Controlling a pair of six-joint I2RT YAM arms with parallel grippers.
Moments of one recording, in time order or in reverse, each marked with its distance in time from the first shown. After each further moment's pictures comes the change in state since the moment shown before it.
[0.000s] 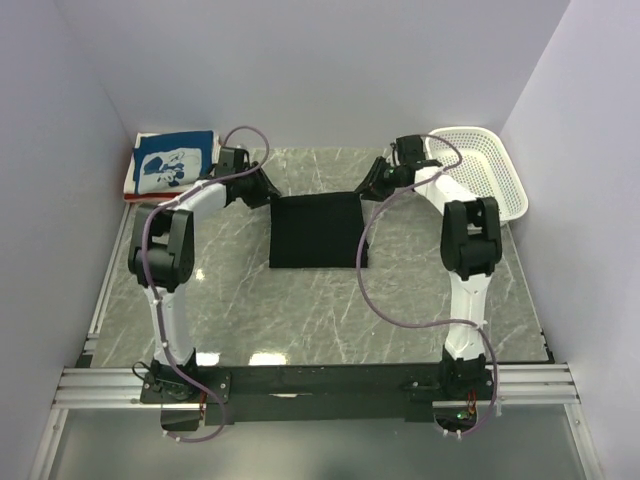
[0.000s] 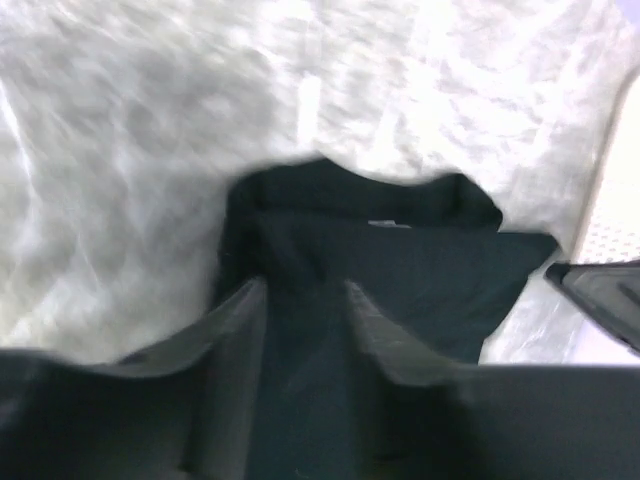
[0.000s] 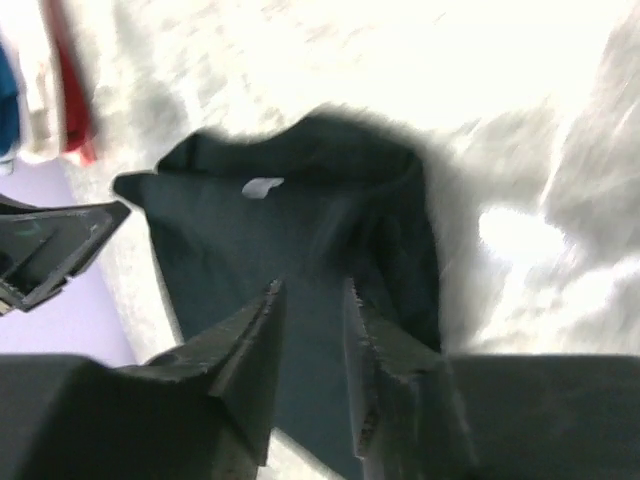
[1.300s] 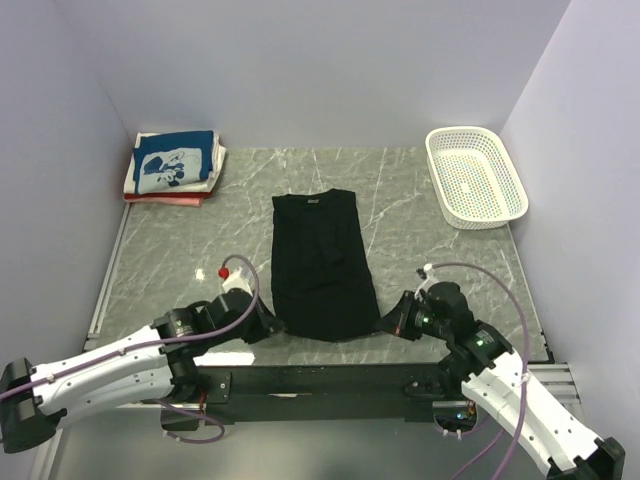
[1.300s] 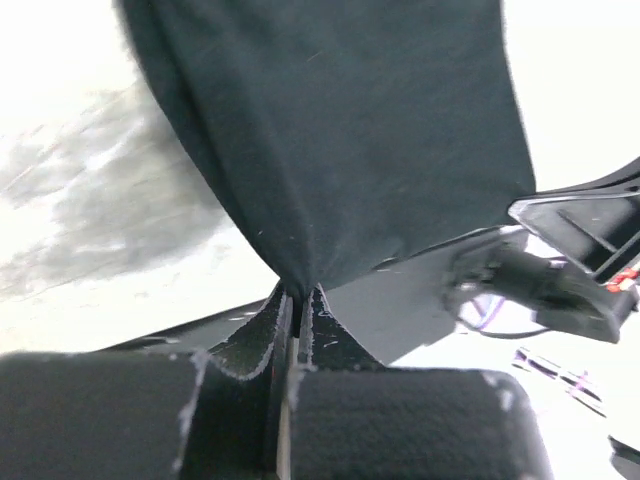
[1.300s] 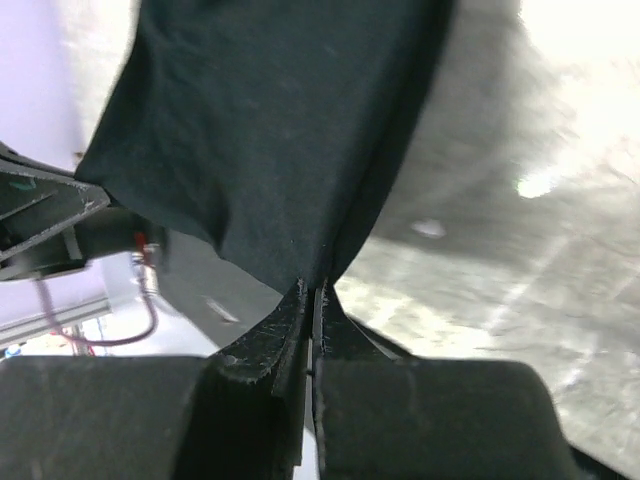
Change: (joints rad) left arm -0.824 -1.307 -1.064 -0.249 -0.394 -0.543; right arm 0.382 -1.718 -1.445 -0.111 0.169 0.241
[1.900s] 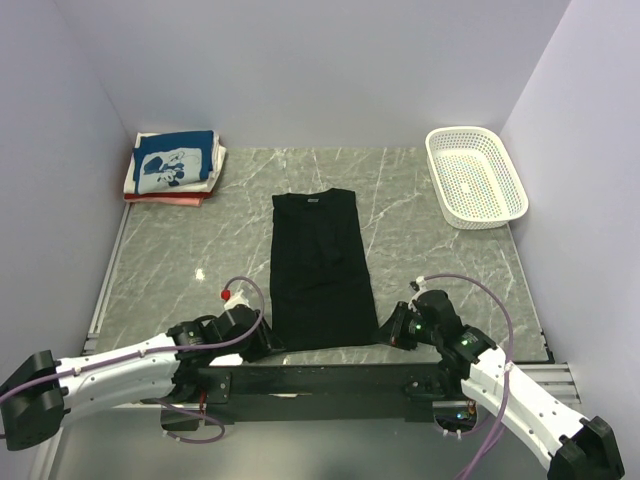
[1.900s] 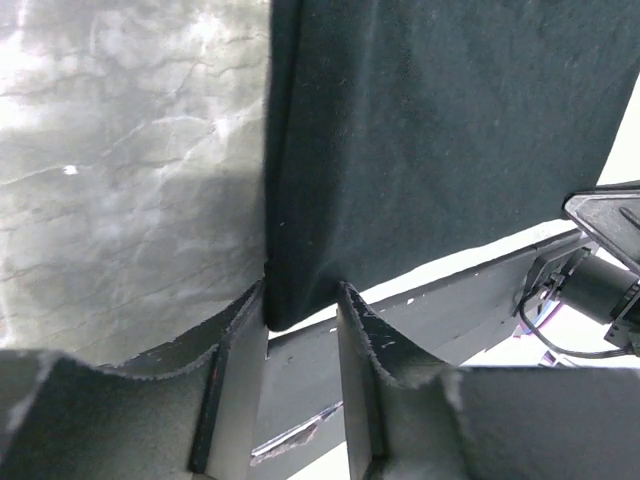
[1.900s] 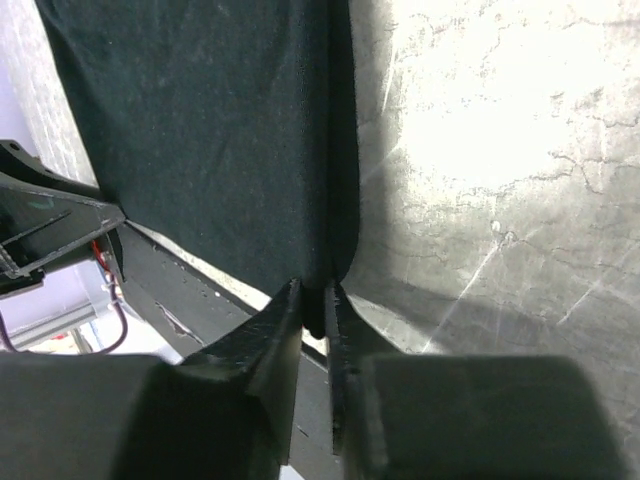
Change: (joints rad) left arm 0.018 0.042 -0.203 0.143 0.084 -0.071; right arm 0.000 0.096 -0.139 0.153 -0.013 0.043
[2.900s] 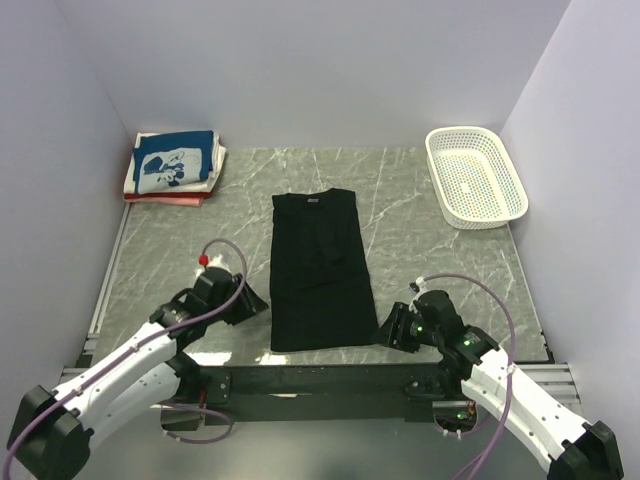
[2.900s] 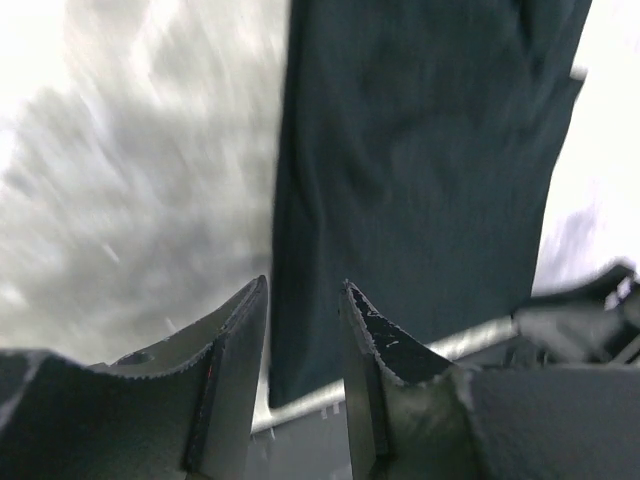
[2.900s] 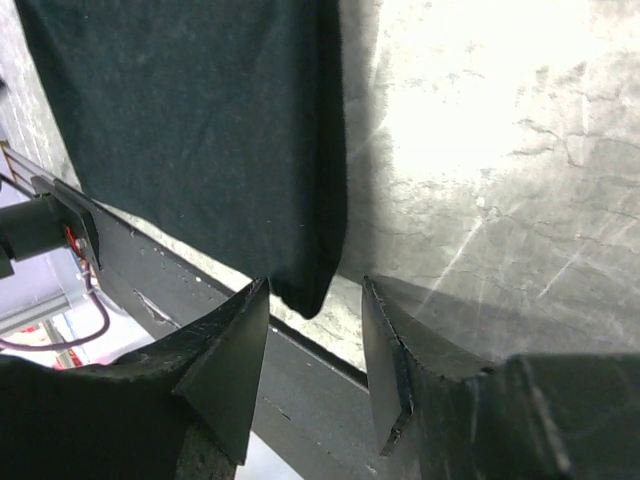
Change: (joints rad) left arm 0.460 0.018 0.160 -0.053 0.083 0.396; right arm 0.000 -0.028 0.029 -0.095 0.001 -0.059
